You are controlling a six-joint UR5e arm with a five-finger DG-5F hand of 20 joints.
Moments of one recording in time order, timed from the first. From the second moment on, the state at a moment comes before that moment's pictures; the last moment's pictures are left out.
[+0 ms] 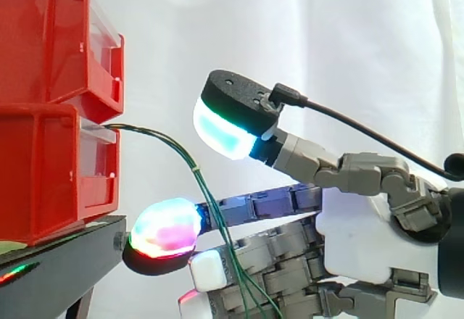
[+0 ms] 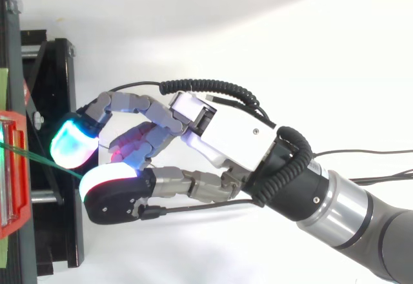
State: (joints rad) arm 0.33 -2.45 -1.11 -2.56 -0.72 -0.20
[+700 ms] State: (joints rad) arm 0.36 -2.44 -1.09 -2.59 -0.65 -0.16
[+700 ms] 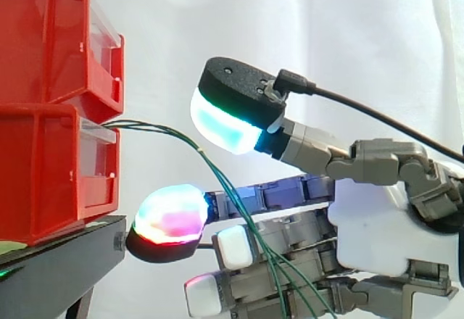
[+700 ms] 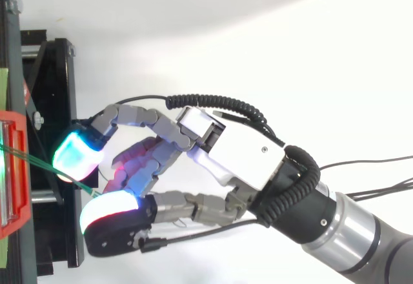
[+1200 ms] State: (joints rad) arm 0.40 -2.43 -1.03 -2.78 -0.62 -0.03
